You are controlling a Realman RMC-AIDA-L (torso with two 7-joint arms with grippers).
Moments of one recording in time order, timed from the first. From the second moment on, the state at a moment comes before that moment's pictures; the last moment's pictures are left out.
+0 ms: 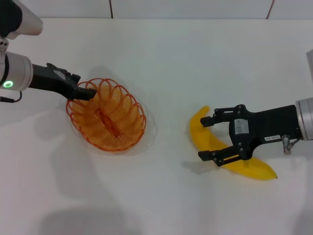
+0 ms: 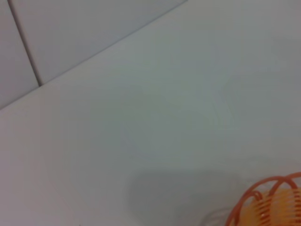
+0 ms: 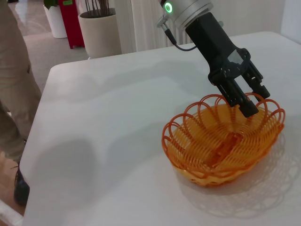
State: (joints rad) left arm -0.78 -2.03 0.85 0.67 2.45 1.10 -1.80; right arm 0.46 2.03 -1.09 -0.82 -1.96 -1.53 1.37
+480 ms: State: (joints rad) left arm -0.78 -2.03 0.85 0.65 2.45 1.09 -1.79; right arm 0.46 2.03 -1.09 -0.82 -1.96 -1.54 1.37
